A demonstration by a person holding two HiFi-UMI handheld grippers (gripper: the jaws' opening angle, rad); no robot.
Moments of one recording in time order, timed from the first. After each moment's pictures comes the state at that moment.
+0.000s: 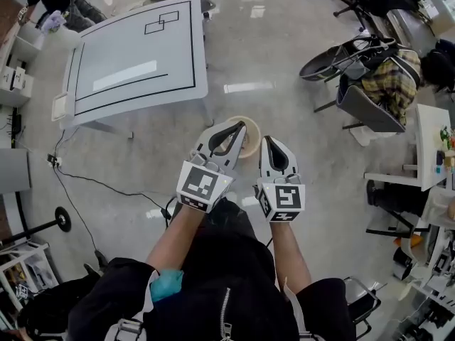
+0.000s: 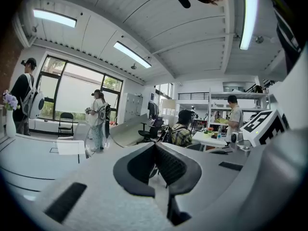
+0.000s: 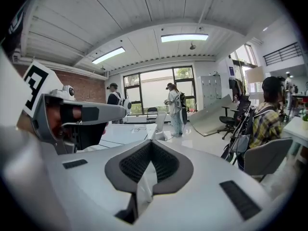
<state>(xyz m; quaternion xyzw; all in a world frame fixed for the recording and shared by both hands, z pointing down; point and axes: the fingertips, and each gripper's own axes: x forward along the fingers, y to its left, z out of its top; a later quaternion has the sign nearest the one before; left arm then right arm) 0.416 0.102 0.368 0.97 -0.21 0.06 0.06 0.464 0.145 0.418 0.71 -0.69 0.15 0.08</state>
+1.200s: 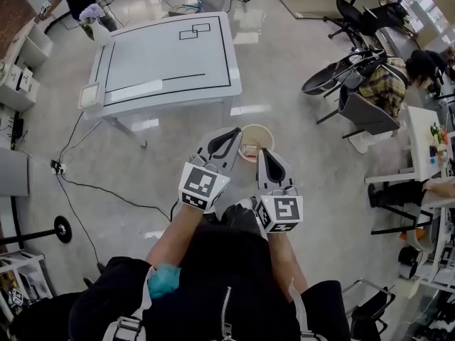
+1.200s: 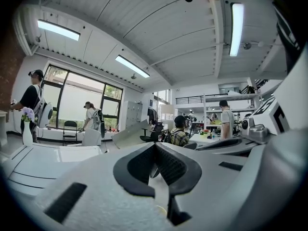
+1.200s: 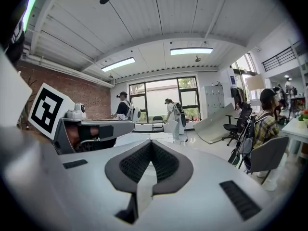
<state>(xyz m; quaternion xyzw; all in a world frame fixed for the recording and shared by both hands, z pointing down) 0.222 0.147 0.341 0.98 -0.21 0.03 0.03 0.262 0.206 0.361 0.71 -0.69 0.10 0.04</state>
